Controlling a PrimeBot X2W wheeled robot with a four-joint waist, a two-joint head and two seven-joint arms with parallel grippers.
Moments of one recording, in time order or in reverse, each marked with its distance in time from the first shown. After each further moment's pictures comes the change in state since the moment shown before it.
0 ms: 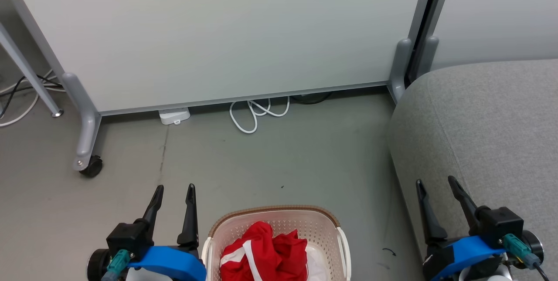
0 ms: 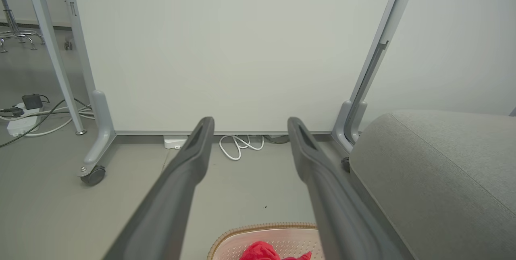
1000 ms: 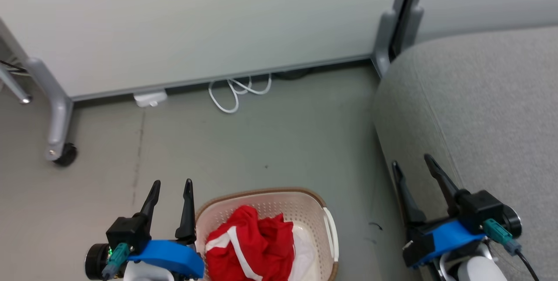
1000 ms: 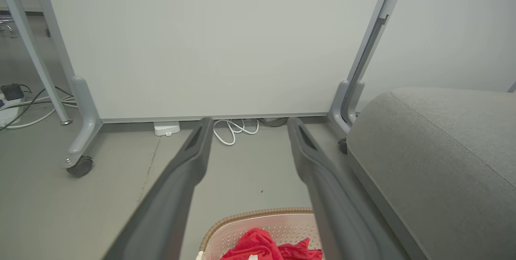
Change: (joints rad) left arm -0.025 -0.004 0.015 0.031 0.032 0.006 -0.014; right arm -0.054 -0.001 0.077 -0.015 -0.029 0.001 -0.029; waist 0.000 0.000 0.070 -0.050
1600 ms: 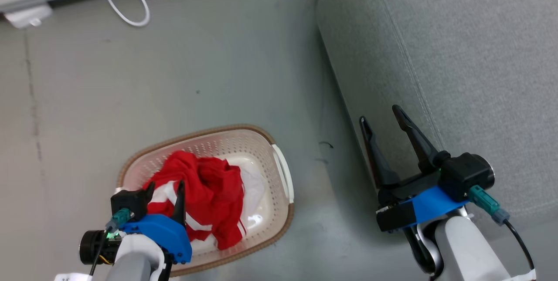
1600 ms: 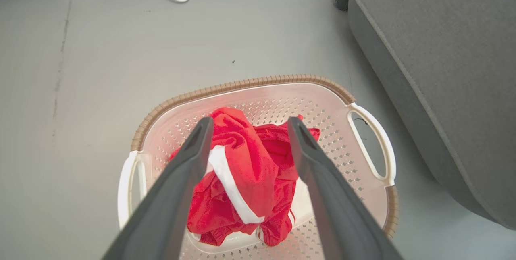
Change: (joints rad) left arm -0.224 0.043 -0.021 0.380 -0.013 -0.006 0.077; right arm -0.169 -0.002 0.146 -0.026 0.079 0.000 -0.047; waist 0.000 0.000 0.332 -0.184
